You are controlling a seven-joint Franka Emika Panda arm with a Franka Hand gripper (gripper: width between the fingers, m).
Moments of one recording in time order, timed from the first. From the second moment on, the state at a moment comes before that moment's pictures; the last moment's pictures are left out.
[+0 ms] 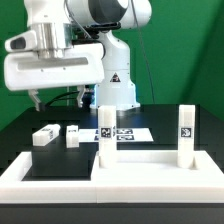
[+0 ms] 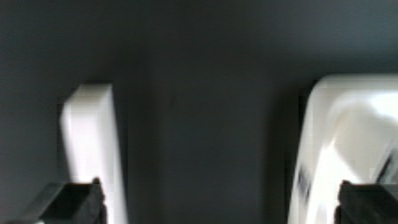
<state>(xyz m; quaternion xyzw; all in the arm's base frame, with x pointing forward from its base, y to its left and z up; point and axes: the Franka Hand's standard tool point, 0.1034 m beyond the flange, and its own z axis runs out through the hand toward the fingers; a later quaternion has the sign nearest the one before) 0.486 -0.151 0.111 -1.00 0.05 0.02 0.06</state>
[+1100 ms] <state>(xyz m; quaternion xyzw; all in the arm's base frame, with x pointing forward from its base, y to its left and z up) 0.440 -0.137 0.067 -0.91 0.01 0.39 0.11</state>
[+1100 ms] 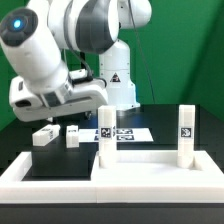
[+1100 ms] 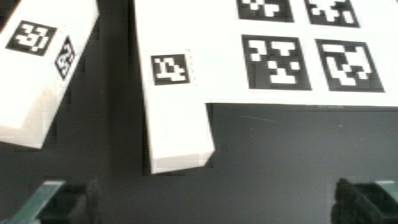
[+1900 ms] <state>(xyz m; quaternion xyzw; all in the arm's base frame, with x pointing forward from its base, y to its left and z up) 0.401 -0.138 0.042 -0.89 -0.02 0.45 0.08</state>
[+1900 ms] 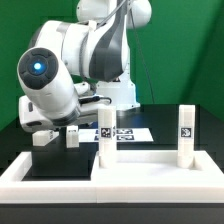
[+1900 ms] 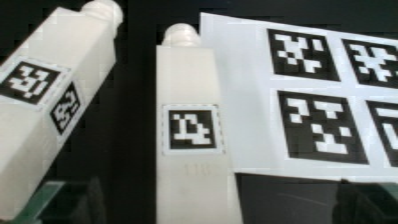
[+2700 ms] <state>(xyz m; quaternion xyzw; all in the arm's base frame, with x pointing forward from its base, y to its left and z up) 0.379 -0.144 0.014 -0.87 -0.03 0.48 0.06</state>
